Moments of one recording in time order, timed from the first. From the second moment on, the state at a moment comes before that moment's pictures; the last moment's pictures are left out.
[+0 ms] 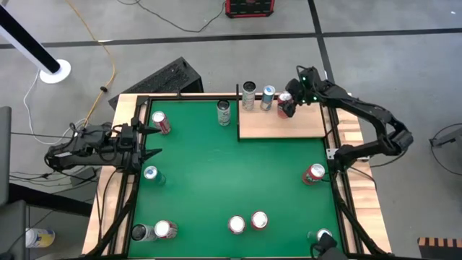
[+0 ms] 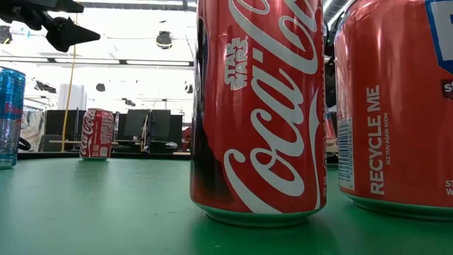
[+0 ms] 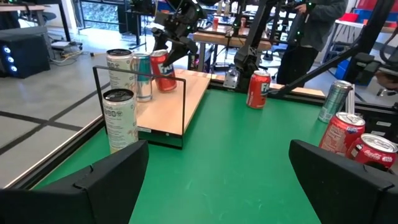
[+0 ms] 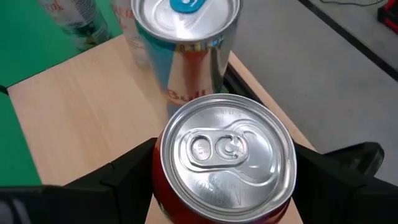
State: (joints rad) left arm 0.01 0.03 0.50 -0.52 -0.21 -0.11; right arm -0.93 1.31 0.91 -0.40 -0.21 -0.27
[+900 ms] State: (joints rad) left arm 0.01 0.03 0.50 -0.52 -0.21 -0.11; right arm -0.91 1.23 0.96 -0.50 -0.17 -0.24
